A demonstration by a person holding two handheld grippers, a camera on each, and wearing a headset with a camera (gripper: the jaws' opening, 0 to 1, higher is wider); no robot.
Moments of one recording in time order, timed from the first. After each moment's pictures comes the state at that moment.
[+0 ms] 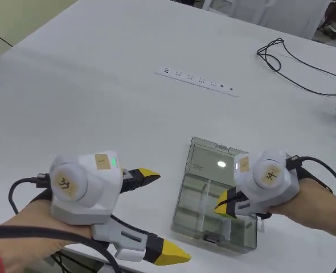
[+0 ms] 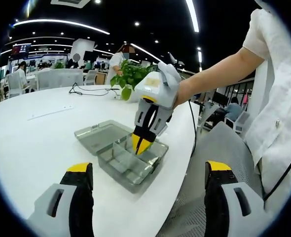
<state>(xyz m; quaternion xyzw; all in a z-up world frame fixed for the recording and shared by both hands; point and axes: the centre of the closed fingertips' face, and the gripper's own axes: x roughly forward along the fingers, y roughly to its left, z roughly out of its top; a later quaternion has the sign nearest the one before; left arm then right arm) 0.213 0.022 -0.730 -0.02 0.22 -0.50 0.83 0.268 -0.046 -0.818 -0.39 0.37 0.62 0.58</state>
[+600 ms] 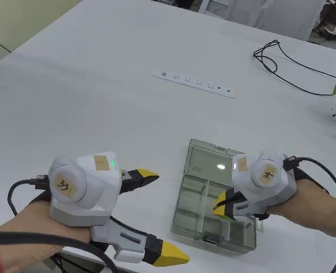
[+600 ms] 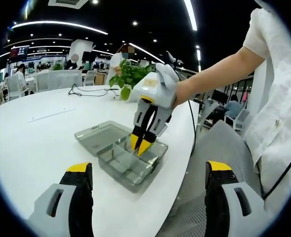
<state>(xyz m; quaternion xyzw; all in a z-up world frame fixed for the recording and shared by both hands) 0.211 0.023 -0.728 -0.01 0.22 -0.51 0.83 0.271 -0.044 -0.813 -0.36 0.37 0.61 0.60</state>
